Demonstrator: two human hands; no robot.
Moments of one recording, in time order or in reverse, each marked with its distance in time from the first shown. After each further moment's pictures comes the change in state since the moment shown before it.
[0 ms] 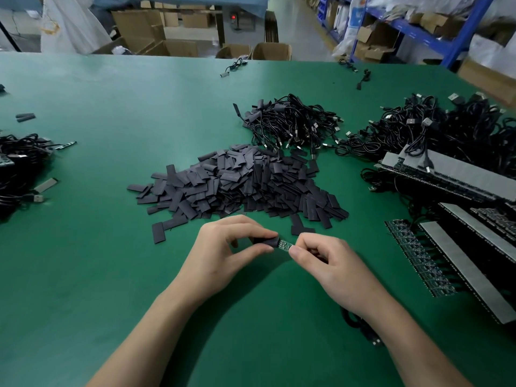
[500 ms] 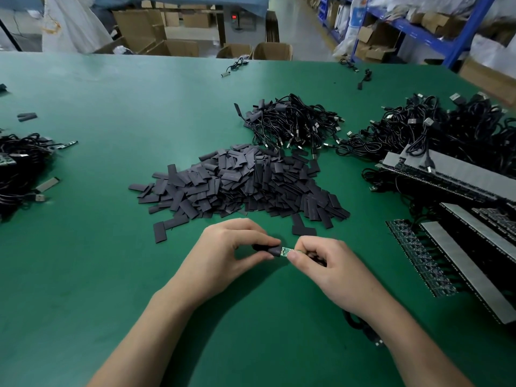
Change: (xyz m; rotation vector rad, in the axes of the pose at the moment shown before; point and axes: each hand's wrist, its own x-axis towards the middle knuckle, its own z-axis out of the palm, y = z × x) left_hand 0.000 0.002 -0.003 0.089 -0.087 0.109; right_hand 0.000 0.000 0.001 -0.042 -0.019 0.051
